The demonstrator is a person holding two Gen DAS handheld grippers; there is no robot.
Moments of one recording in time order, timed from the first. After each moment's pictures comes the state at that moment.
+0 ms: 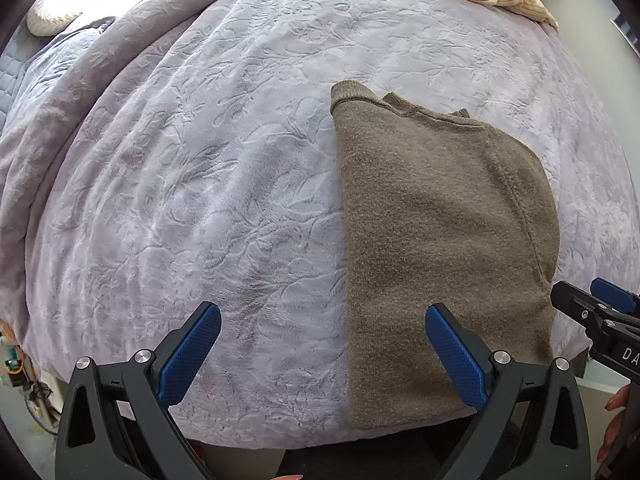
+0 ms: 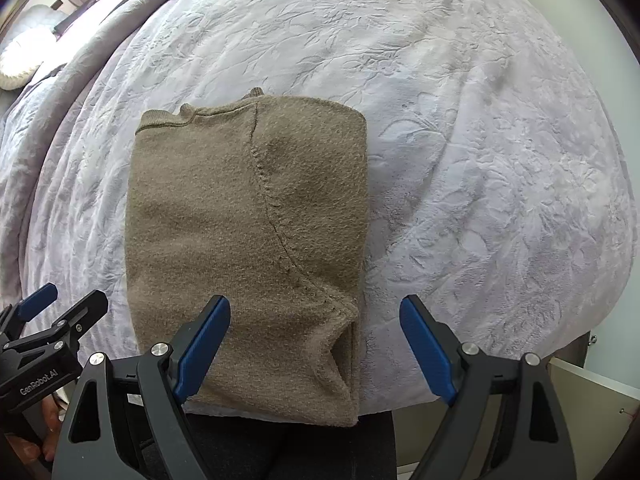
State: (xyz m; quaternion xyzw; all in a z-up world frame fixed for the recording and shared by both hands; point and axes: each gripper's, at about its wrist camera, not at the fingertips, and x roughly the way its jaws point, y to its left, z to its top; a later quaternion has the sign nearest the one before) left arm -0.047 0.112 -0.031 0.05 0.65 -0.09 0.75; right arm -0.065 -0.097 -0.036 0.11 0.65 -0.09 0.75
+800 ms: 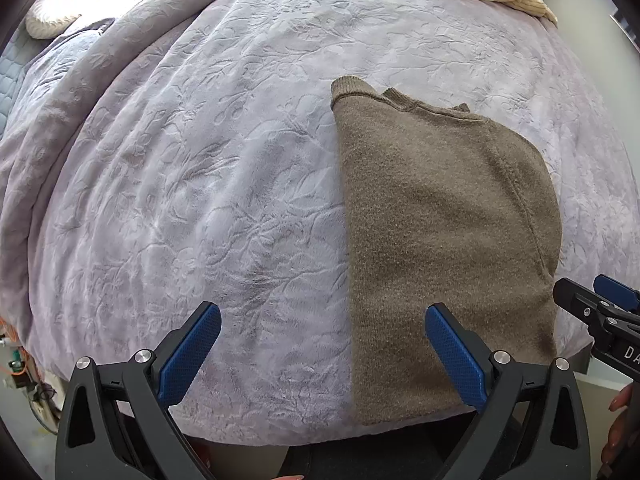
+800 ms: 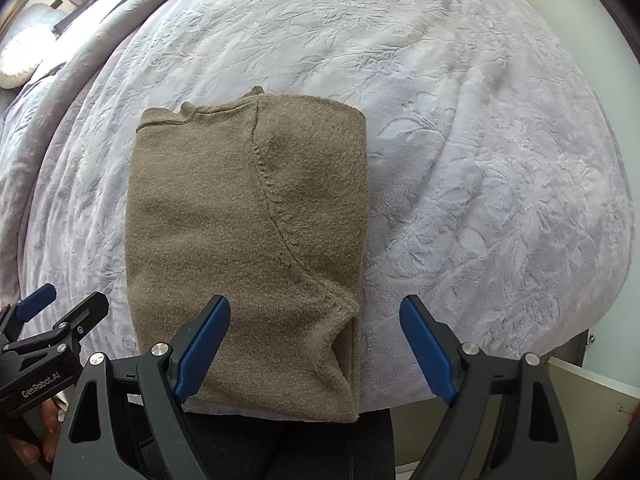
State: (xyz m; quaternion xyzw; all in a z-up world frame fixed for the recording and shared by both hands) left arm -0.049 0.111 -0.031 0.06 0.65 -0.09 0.75; right arm -0.067 -0.095 -0.036 0.11 0.65 -0.09 0.75
